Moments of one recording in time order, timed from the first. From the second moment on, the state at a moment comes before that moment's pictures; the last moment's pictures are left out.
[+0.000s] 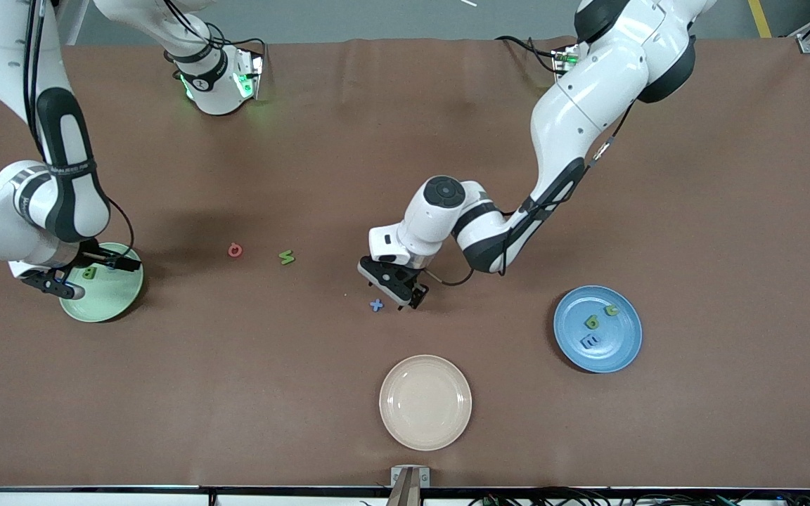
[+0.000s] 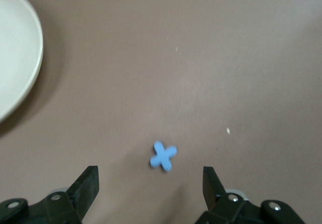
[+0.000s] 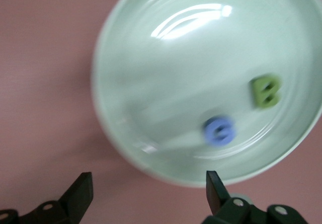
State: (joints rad) left arm -0.35 1.02 -0.51 -1.37 0.67 2.75 -0.40; right arm 0.30 0.42 -0.55 -2.07 0.32 2.21 -0.02
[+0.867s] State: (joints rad) left arm -0.41 1.11 -0.43 -1.33 0.67 2.92 -0.35; right arm 0.82 0.44 -0.53 -2.09 0.49 2.34 0.92
